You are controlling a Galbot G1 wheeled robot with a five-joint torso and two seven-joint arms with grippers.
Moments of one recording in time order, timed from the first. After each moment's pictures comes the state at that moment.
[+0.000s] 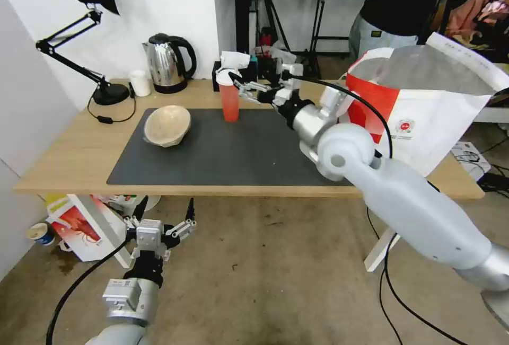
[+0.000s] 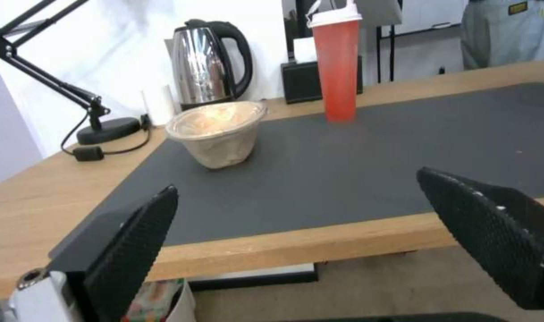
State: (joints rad) left arm 1.80 -1.50 -0.55 -2.30 0.00 0.00 0.00; right arm -0.32 1.00 -0.27 1.85 1.20 -0.19 0.23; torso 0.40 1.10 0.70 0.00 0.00
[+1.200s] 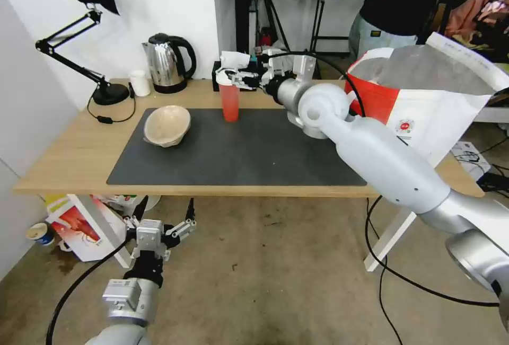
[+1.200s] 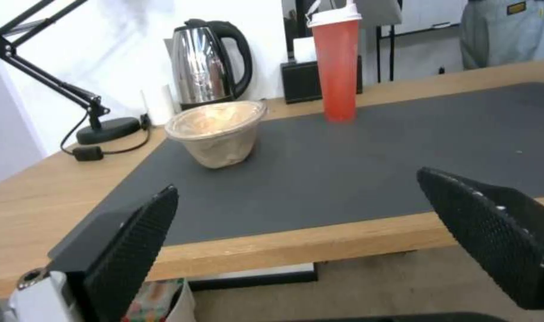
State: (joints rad) left arm 1.80 -1.50 -0.55 -2.30 0.00 0.00 0.00; right arm -0.09 1.14 -0.34 1.51 1.24 -0.40 0.26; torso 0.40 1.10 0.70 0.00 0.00
